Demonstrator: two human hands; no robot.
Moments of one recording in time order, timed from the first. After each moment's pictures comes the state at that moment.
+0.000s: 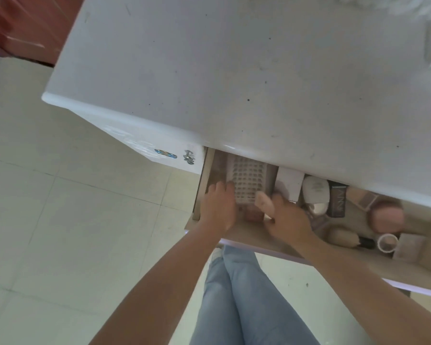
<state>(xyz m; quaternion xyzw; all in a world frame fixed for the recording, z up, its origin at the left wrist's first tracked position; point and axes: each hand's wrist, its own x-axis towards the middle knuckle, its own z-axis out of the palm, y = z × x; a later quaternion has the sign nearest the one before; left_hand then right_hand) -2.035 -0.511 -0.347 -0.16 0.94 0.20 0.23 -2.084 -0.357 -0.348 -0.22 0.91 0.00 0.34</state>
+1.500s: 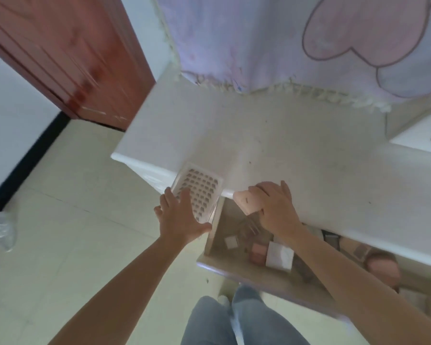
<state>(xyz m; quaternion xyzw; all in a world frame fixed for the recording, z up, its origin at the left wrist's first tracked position) -2.024 -0.585 -0.228 -0.37 0.90 0.16 0.17 -2.140 -0.418 -0.241 -0.41 0.90 -0.13 0.06</state>
